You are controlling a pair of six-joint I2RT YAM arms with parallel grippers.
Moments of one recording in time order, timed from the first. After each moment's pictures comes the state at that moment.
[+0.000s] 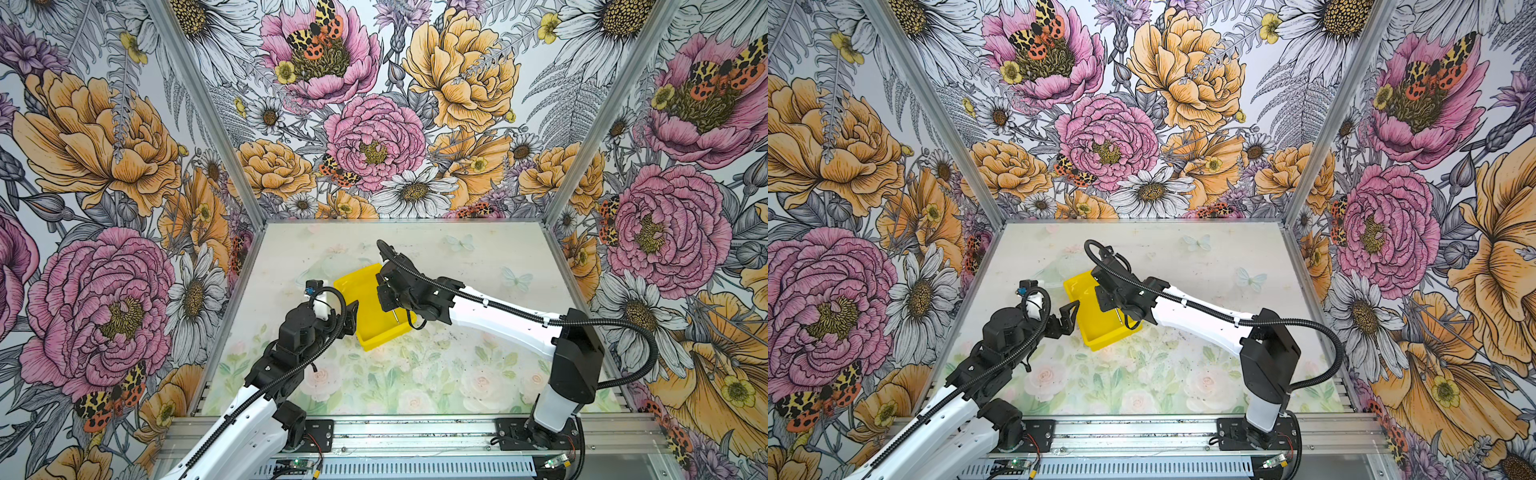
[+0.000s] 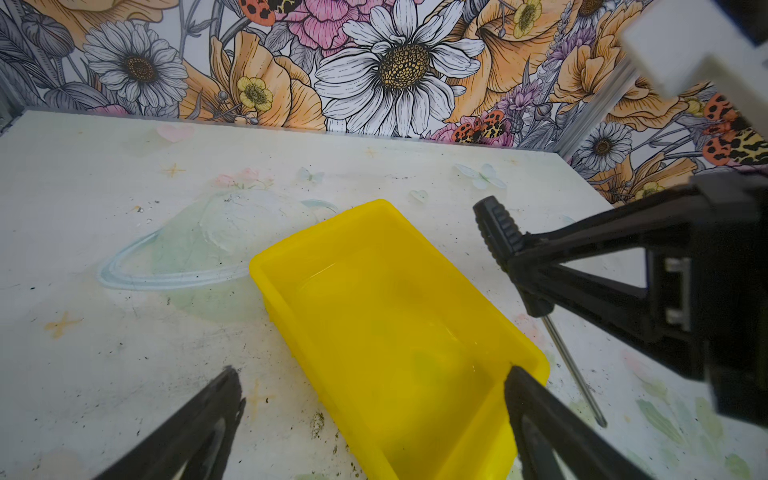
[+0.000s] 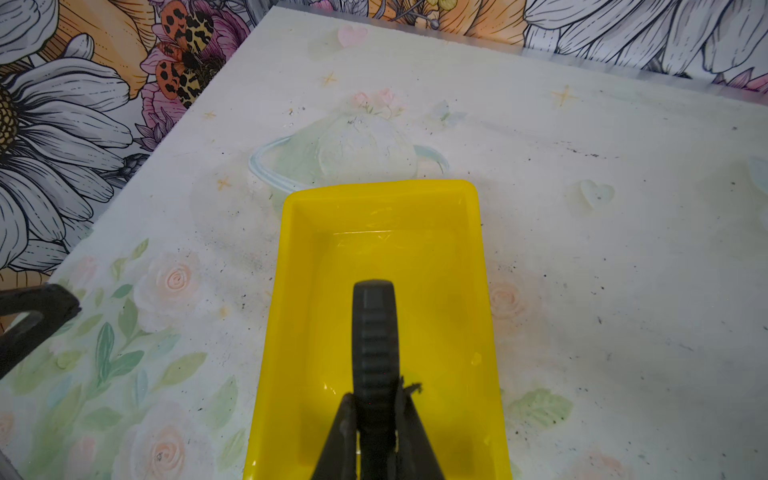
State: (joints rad) left arm -0.48 0.62 0.46 -0.17 -0.12 -0.30; right arm 0.95 1.77 1.48 -0.49 0.22 0.43
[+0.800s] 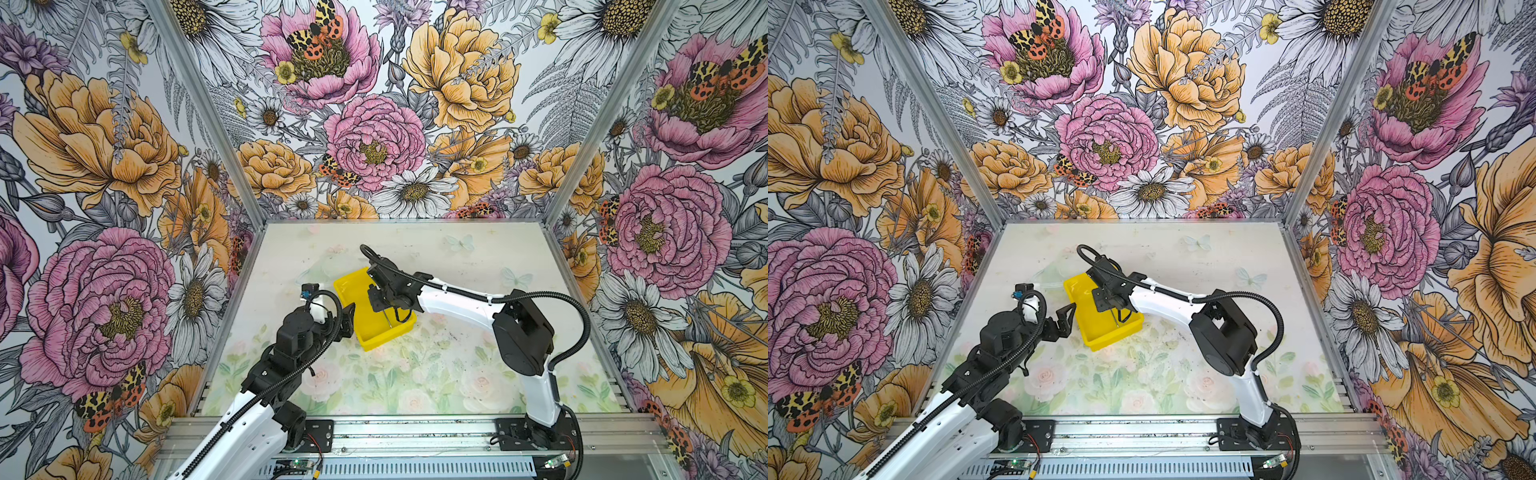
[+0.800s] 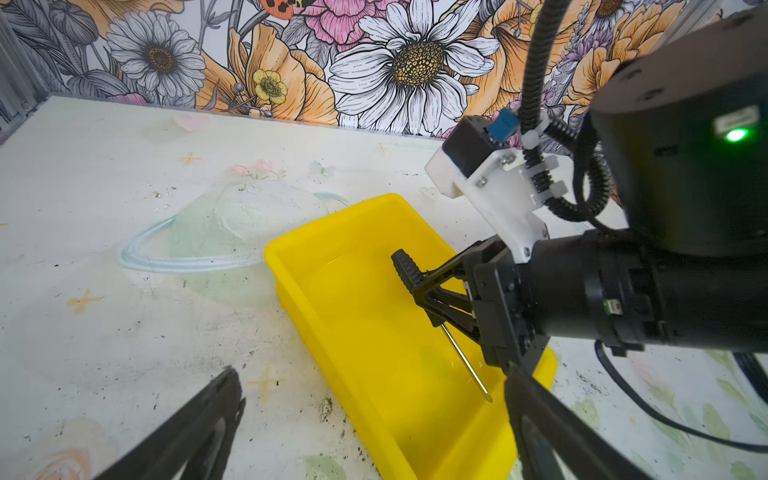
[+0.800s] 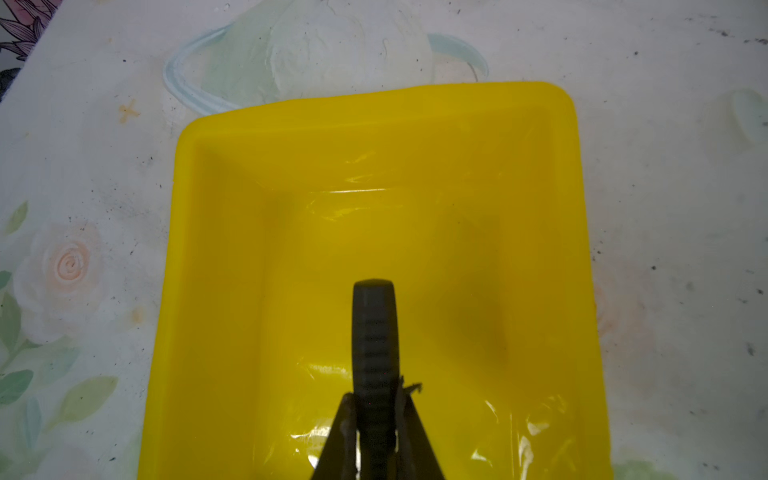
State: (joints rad) left arm -0.48 0.57 0.44 -0.22 -0.15 -0.32; right arm 0.89 2.06 1.61 -0.50 0.09 0.42
